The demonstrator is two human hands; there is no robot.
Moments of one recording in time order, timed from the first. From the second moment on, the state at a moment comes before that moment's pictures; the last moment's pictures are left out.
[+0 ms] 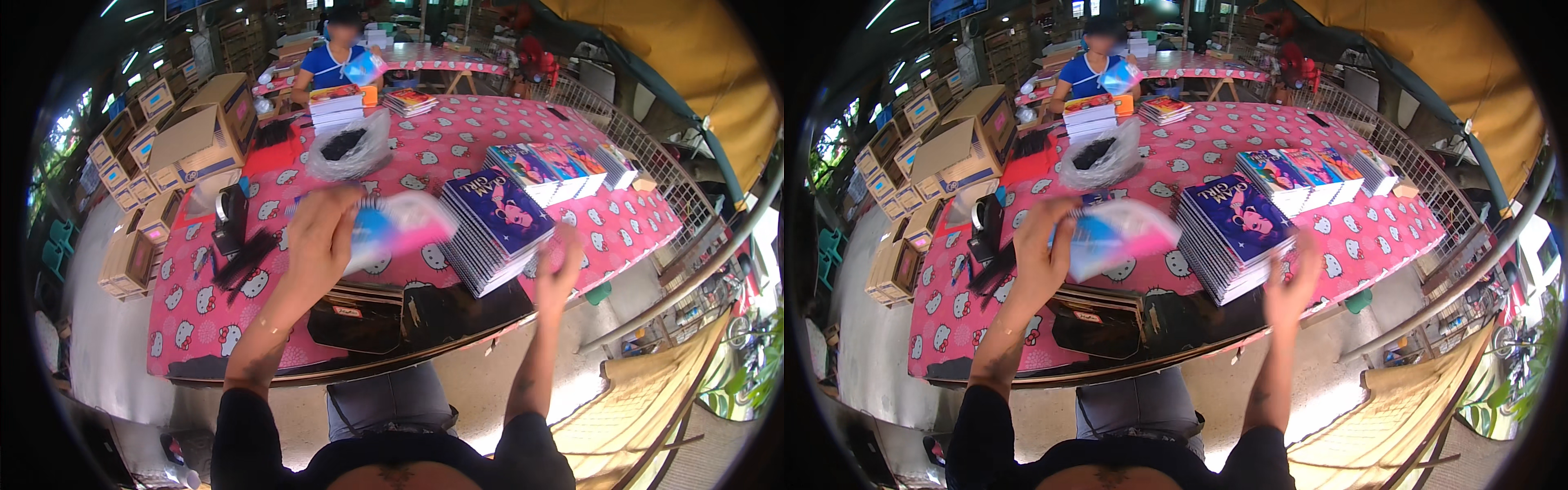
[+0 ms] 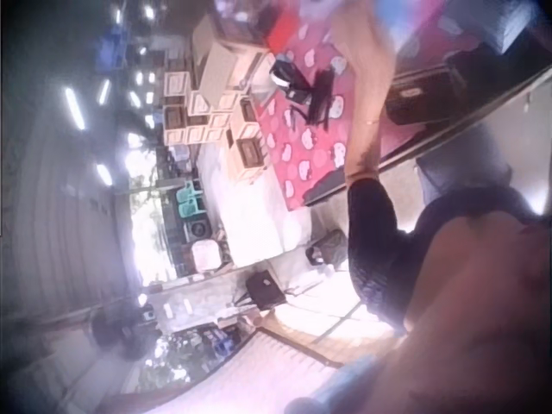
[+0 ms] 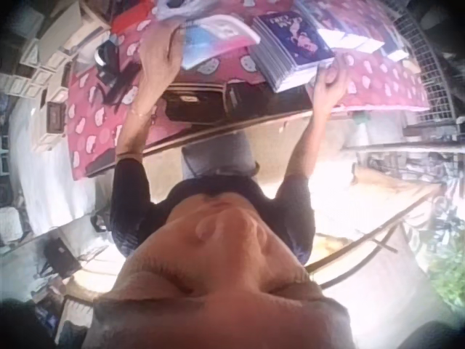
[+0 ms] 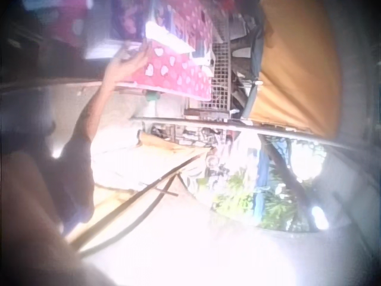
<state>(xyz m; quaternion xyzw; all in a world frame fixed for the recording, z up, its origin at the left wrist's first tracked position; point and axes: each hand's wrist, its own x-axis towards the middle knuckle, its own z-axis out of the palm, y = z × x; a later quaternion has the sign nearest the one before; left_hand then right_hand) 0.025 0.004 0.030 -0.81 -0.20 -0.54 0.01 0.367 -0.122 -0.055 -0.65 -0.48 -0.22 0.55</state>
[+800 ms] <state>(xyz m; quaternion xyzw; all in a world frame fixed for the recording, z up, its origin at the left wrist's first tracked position) -0.057 0.212 -0.174 -0.91 -0.35 -0.22 0.09 0.475 -0.191 -0.103 -0.62 -0.32 -0.10 0.71</state>
